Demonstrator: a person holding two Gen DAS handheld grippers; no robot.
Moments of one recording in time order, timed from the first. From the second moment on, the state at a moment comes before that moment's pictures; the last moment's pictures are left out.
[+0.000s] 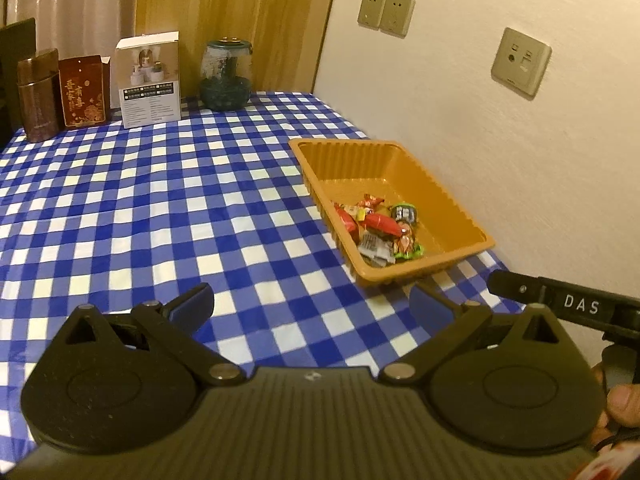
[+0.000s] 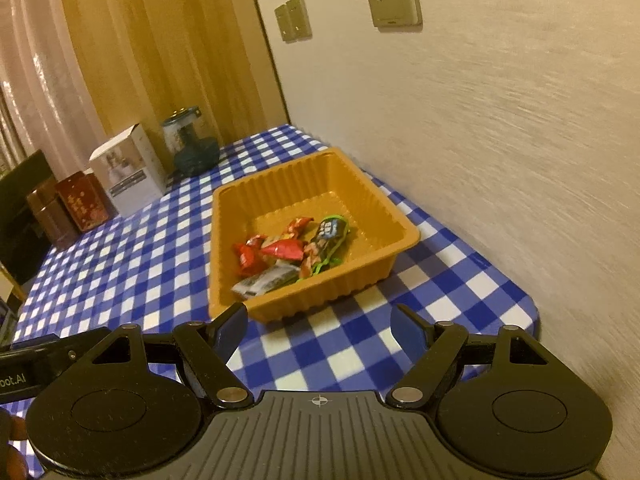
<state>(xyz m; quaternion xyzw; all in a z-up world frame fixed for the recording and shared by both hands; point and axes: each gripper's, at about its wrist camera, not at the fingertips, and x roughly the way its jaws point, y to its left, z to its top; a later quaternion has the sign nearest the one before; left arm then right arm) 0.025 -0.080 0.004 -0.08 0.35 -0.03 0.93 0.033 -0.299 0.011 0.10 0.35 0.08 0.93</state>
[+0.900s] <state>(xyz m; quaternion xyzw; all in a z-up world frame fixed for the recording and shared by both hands) -0.050 -0.082 0.032 -0.07 0.35 0.00 0.93 -0.045 -0.272 0.045 0.04 0.38 0.12 0.92</state>
